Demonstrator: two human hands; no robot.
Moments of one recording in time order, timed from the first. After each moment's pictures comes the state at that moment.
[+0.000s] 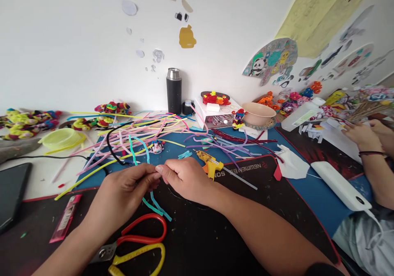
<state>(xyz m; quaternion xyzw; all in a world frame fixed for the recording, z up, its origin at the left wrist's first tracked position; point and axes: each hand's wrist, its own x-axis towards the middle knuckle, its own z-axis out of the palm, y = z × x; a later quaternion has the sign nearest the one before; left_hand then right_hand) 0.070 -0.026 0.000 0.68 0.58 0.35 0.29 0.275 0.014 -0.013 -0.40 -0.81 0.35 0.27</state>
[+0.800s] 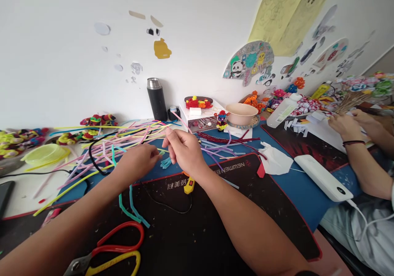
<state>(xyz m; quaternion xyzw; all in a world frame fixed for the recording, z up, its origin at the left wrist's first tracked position) 0.127 0.068 0.009 0.79 0.60 0.07 0.10 0.307 0.054 0.009 -0.35 -0.57 0.51 0.54</state>
